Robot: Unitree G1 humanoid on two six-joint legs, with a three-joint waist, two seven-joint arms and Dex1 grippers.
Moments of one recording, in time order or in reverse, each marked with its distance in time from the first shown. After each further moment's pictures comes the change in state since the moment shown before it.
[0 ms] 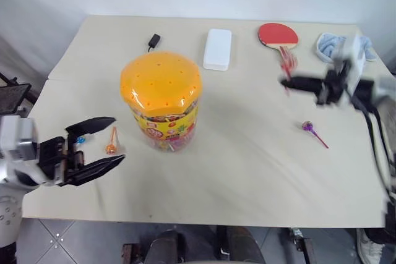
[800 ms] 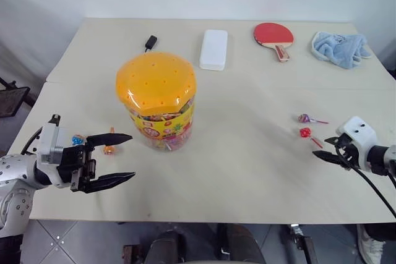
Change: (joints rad) left arm -0.003 0.063 -0.092 0.105 0.119 -0.045 -0.125; right arm 0.404 -0.003 -0.154 0.005 -0.135 -0.134 -0.096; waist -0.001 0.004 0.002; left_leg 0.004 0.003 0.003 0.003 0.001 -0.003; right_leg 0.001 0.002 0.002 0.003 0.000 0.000
